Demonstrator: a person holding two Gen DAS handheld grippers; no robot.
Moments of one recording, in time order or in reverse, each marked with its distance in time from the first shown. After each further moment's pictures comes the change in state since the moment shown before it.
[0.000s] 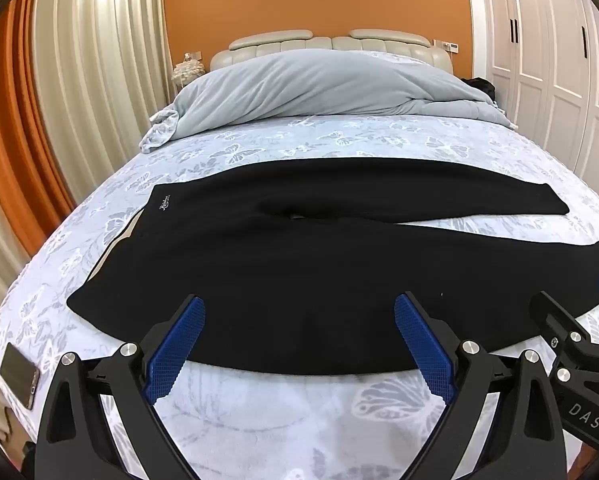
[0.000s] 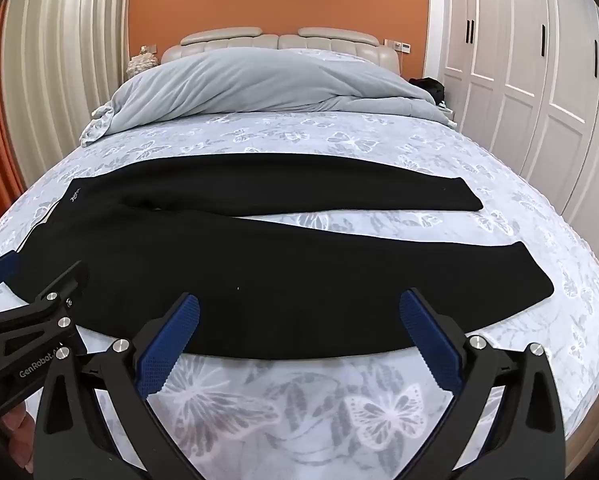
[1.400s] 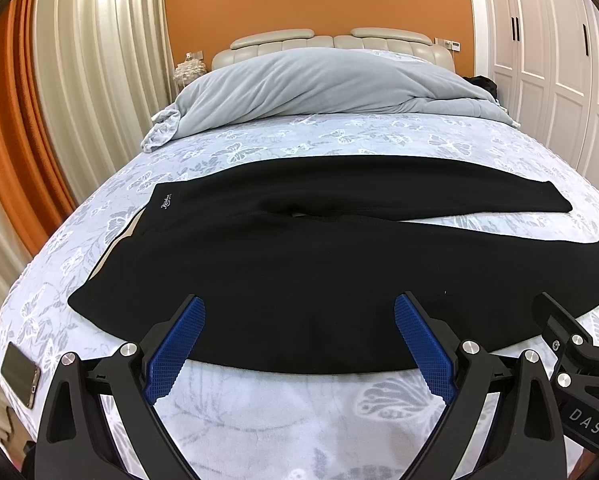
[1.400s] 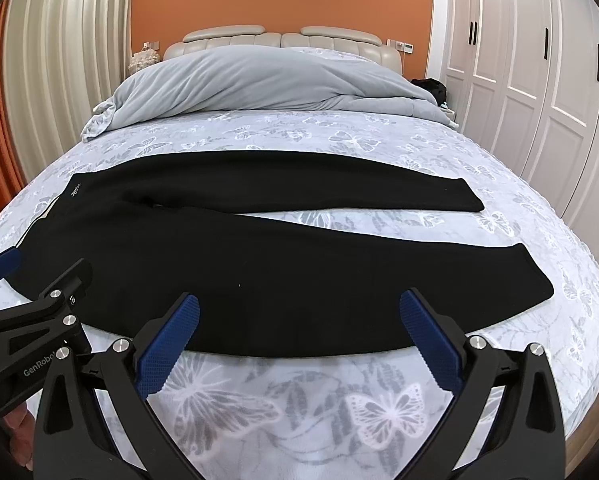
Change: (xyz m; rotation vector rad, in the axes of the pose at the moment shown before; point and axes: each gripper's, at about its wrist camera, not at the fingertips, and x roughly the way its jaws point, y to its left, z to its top) left arm 0.000 -0.005 -0.003 0.006 -0.001 0.012; right arm 0.001 0.004 -0.003 -0.005 0.002 0.002
